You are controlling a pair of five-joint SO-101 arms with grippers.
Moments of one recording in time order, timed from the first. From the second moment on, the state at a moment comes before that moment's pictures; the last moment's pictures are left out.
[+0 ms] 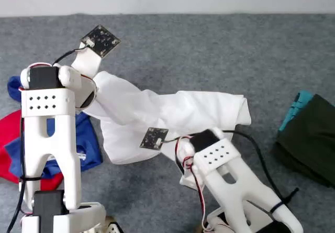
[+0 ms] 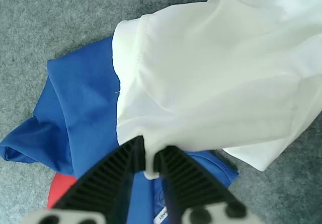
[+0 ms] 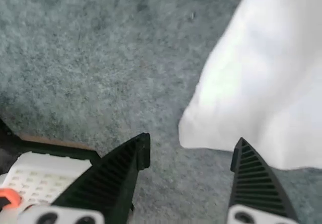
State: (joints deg) left arm -7.5 -9.2 0.0 91.6 -32.6; right arm -34.0 -29.7 51.8 80.0 36.0
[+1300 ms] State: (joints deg) left arm -7.5 -9.2 0.0 91.6 -29.6; right arm -22.2 -4.5 44.0 66.9 27.5
